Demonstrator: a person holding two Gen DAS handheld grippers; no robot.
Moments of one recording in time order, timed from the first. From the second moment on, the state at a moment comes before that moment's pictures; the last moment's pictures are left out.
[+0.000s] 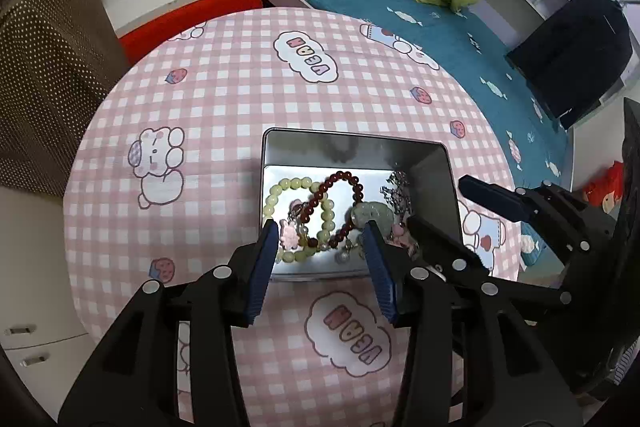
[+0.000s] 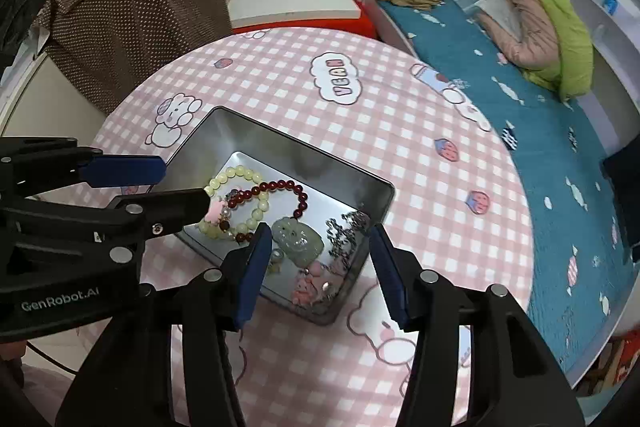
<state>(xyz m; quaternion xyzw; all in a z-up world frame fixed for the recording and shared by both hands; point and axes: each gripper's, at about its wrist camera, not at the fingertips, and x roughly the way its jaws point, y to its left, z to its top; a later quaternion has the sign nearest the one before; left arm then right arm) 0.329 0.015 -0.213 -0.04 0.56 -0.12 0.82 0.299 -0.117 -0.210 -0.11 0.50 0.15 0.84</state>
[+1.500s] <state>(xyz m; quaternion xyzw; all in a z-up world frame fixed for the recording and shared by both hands) 0.117 0.000 -0.033 0.01 0.35 -0.11 0.93 0.084 -0.167 -0.047 -0.02 0.29 0.06 0.96</state>
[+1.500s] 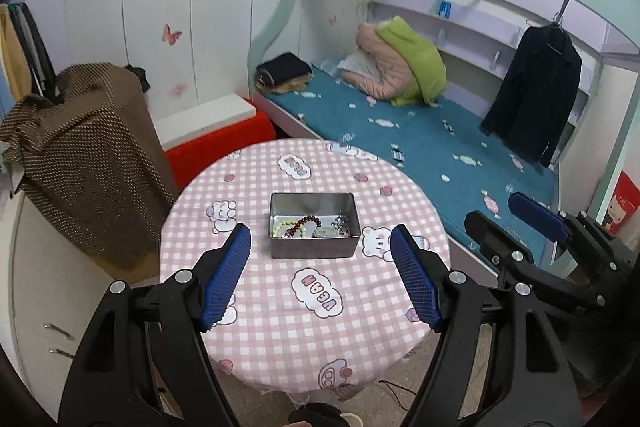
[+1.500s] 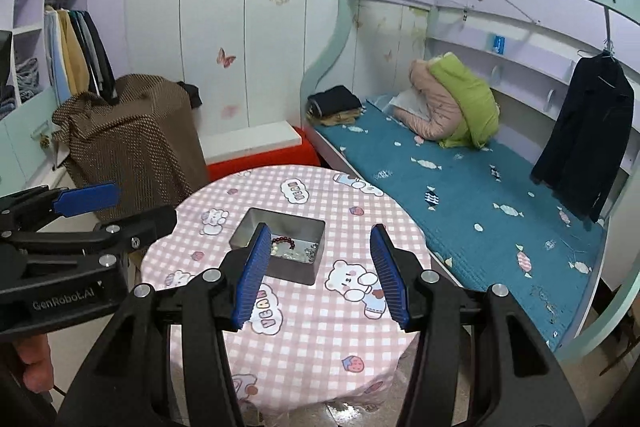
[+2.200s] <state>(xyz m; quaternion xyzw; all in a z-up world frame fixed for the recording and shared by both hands) 0.024 0.010 -0.012 0.01 0.26 -0.07 0.96 -0.003 -0.166 -0.026 -0.01 0.17 0.05 0.98</state>
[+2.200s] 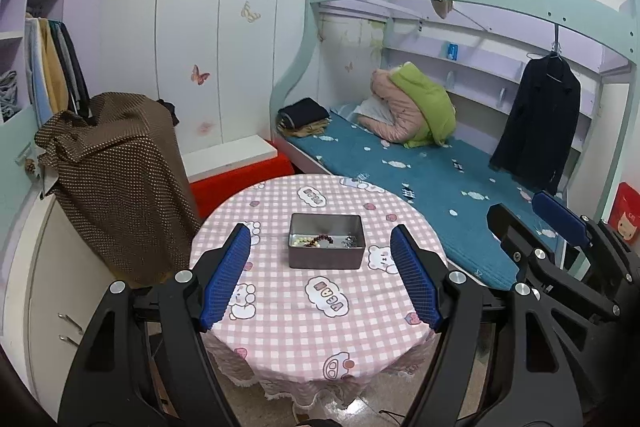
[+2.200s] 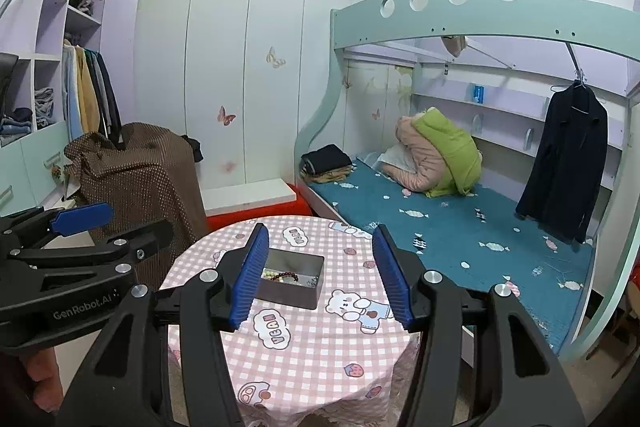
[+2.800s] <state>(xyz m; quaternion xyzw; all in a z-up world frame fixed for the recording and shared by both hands) 0.023 0.012 -0.013 0.01 0.25 -0.08 0.96 -0.006 -0.169 -0.026 -0.01 0.16 0.04 0.99</state>
